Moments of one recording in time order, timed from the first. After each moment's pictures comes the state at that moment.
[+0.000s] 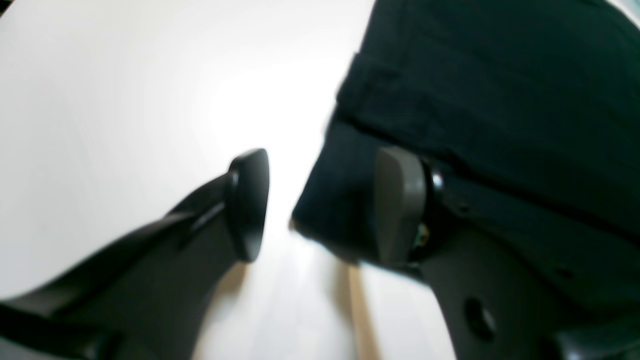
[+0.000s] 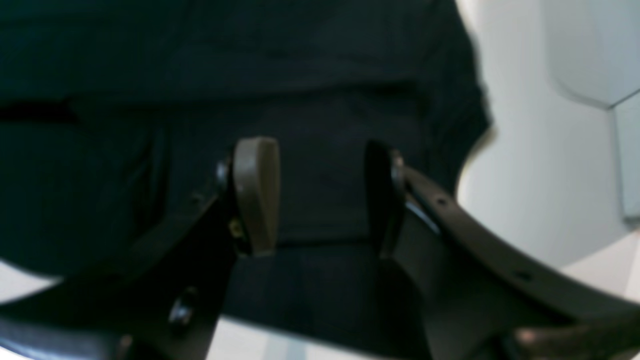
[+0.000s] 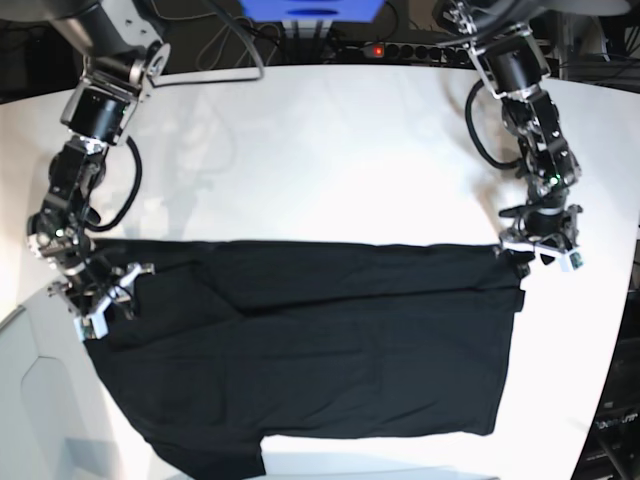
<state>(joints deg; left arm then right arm) -3.2 -10.6 -29.1 75.1 -17.0 -10.1 23.7 13.4 8.5 26.1 78.8 -0.2 38.9 -36.5</state>
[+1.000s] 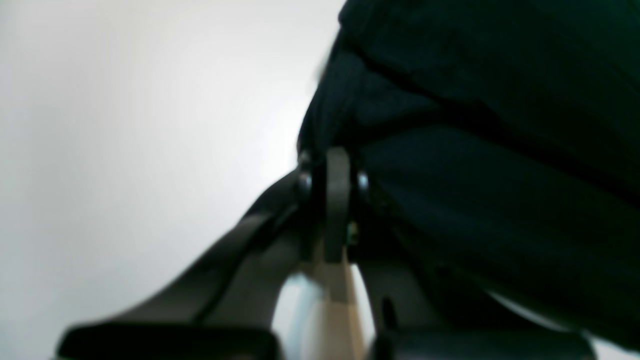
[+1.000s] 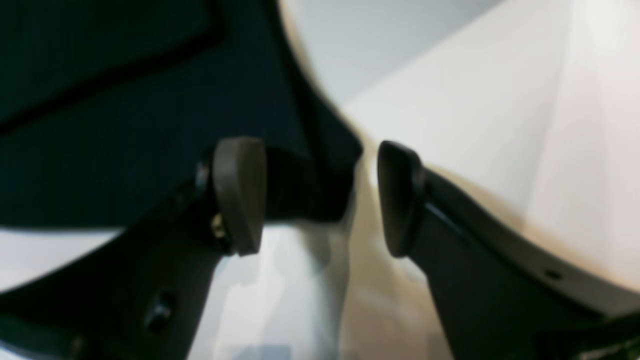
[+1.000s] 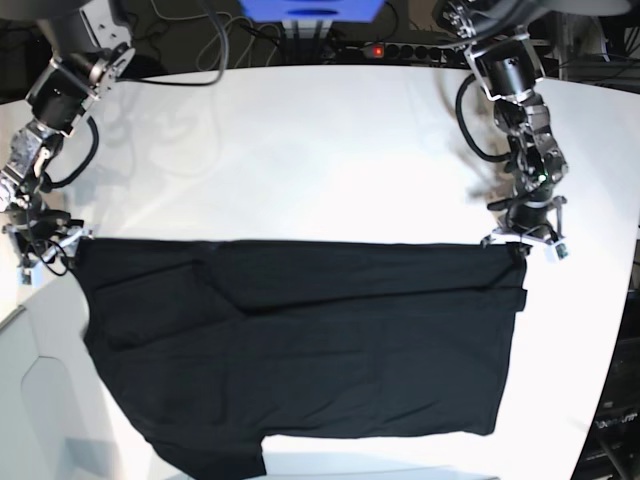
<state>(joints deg) -3.7 -10.3 -27.0 67.1 -17.8 -10.4 20.7 12.4 17.1 38.7 61.8 -0.3 38.9 -33.3</state>
